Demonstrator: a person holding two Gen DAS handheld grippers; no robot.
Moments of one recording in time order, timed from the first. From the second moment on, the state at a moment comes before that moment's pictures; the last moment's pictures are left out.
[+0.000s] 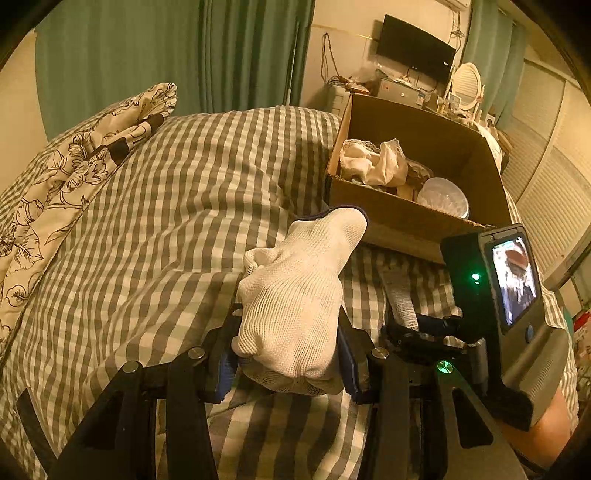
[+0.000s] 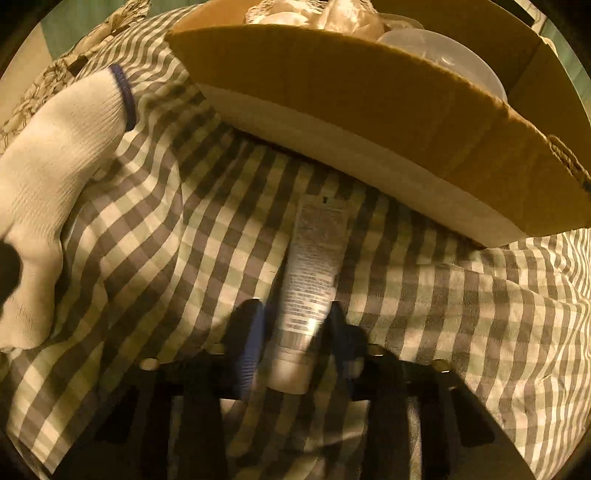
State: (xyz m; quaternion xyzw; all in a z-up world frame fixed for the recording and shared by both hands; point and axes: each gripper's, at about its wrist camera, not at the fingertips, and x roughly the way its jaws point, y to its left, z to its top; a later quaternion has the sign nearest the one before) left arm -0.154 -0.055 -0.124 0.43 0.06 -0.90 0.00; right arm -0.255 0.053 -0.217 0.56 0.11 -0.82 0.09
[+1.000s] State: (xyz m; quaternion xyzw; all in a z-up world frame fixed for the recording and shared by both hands) left arm -0.084 0.008 -0.031 0.34 0.02 -0.94 -0.05; right arm -0.109 0.100 -0.037 0.37 0.08 -0.92 0.13
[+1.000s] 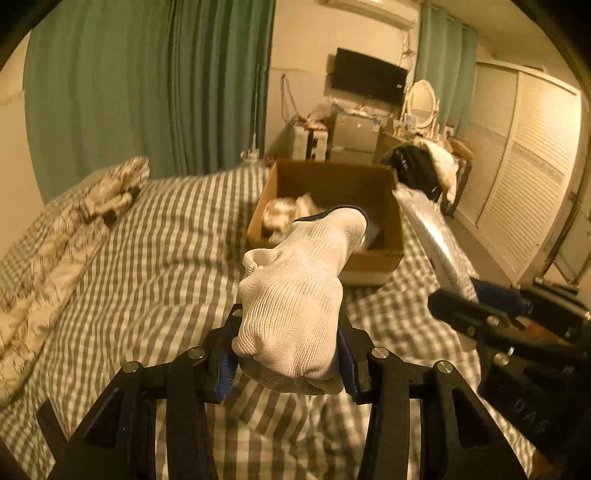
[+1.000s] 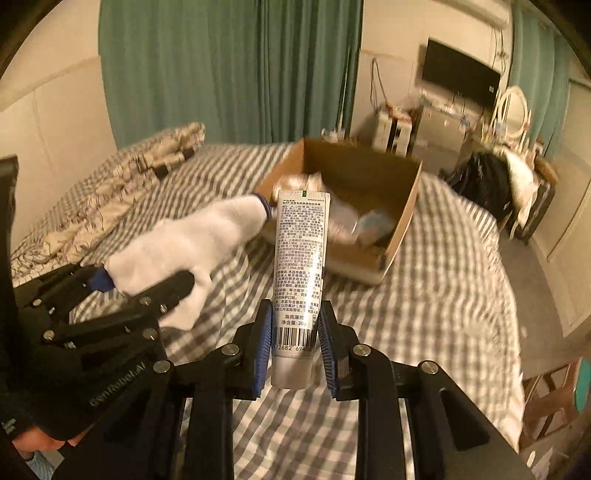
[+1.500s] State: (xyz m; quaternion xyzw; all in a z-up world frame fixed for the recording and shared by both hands) left arm -0.157 0.027 0.043 0.29 0.00 -0.96 -0.07; right arm -0.155 0.124 0.049 0.28 0.08 -0.95 0.11
